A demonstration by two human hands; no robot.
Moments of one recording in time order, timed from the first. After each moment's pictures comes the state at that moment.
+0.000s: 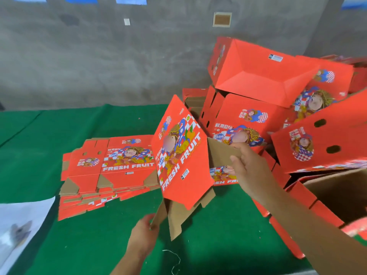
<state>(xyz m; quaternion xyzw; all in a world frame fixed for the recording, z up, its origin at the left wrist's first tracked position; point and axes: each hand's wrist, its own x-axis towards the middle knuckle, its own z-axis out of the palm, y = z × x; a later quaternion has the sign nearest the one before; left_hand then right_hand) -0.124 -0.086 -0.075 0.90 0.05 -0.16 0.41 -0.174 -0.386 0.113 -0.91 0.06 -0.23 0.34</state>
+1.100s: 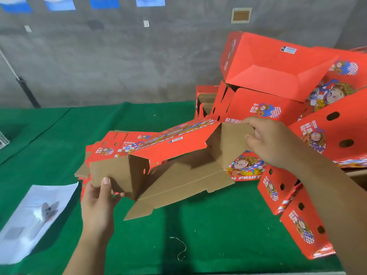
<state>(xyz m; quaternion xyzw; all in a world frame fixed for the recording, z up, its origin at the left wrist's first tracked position) -0.131 -0.011 0.021 0.64 0.07 0.19 0.74 -0.185 -0.406 0.197 -0.96 -0.02 -0.19 0.21</state>
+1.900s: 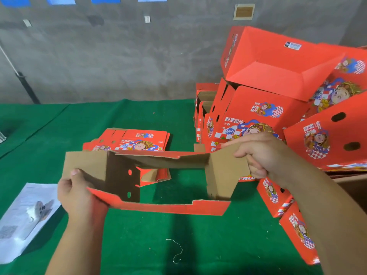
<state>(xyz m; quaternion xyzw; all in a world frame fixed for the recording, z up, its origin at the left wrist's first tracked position) -0.109 -0.026 0.065 0.52 0.22 0.31 0.76 -0.178 -0.393 0.171 -0.77 0.10 0.01 0.64</state>
